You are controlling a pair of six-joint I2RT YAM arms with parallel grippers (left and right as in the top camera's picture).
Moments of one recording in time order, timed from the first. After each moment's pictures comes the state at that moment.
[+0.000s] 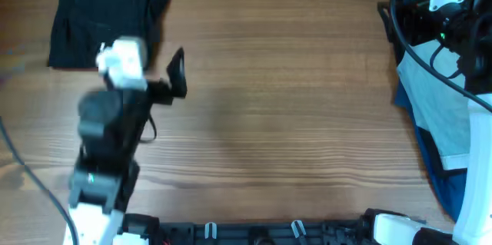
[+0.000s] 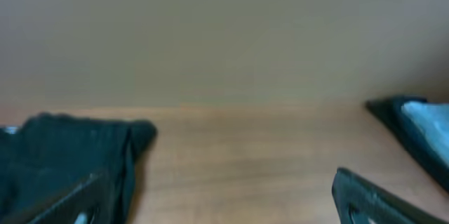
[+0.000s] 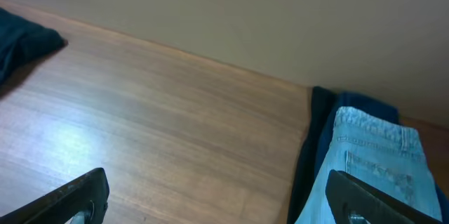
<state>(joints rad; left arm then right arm) -0.17 0.83 0.75 -0.08 0.02 -0.14 -0.16 1.41 1.67 -0.88 -0.33 -0.35</state>
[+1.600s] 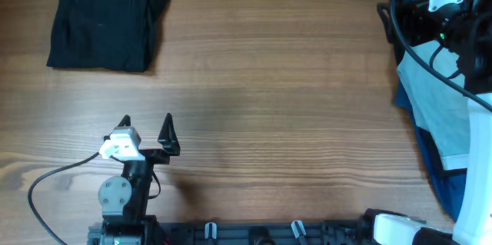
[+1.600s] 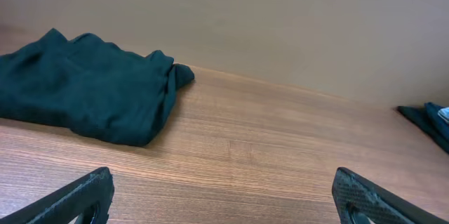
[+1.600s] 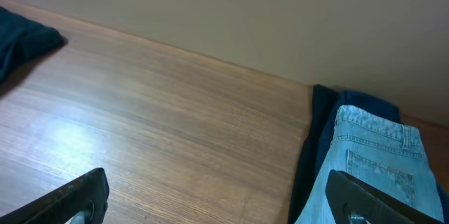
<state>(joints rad) -0.02 0.01 0.01 -0.07 0.05 -0.26 -0.16 1.41 1.67 -0.88 -0.33 -0.35</state>
